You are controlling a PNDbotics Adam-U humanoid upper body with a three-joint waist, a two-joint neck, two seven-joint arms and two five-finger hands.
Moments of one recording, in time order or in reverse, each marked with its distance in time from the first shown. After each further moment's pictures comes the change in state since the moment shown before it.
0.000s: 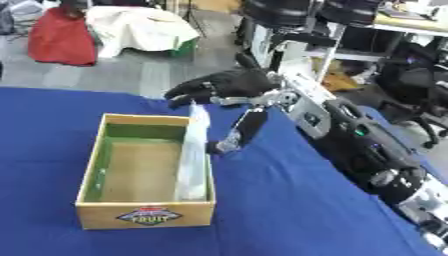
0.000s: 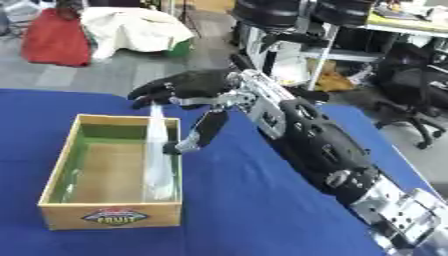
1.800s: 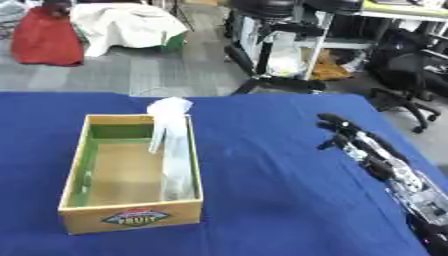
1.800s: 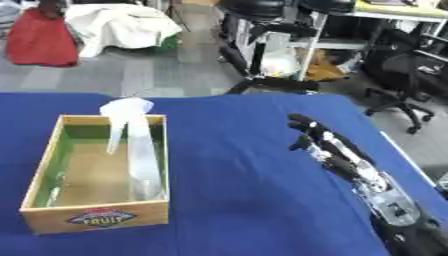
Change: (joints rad) left arm 0.030 -0.003 0.055 0.006 -0.004 0.003 0.068; right arm 0.685 0.154 -0.478 -0.084 -0.968 0.308 -0.125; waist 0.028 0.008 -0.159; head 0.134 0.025
